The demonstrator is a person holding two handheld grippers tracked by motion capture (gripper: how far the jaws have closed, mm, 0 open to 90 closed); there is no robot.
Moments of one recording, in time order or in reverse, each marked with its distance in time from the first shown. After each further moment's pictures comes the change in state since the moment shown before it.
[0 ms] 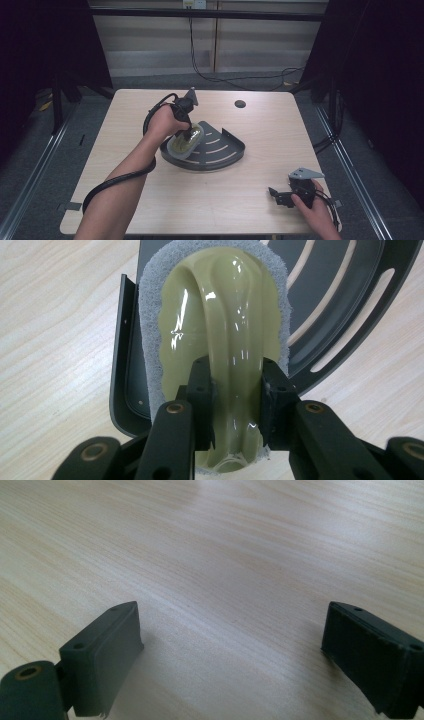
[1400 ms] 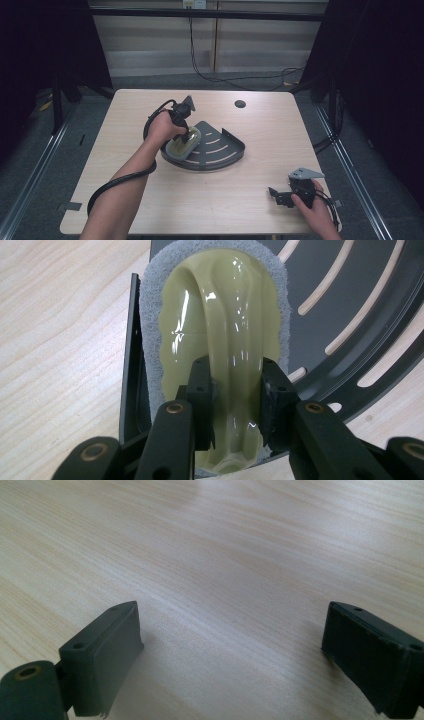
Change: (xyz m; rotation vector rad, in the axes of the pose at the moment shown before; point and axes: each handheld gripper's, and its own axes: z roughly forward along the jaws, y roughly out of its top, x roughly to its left) left arm 0.019 -0.003 0.034 -0.016 0.006 0.022; right arm 0.000 0.000 0.000 0.001 -0.001 -0.004
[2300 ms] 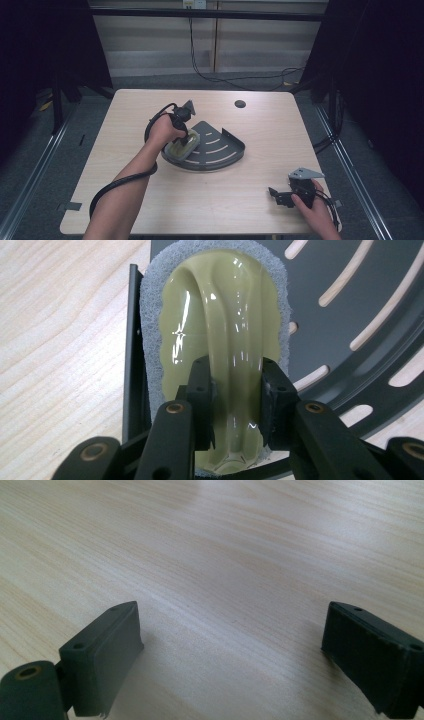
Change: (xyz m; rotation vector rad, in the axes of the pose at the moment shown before) left arm 0.004 -0.003 0.016 0.019 0.023 0.033; right arm 0.000 0.000 0.000 0.000 0.001 0.004
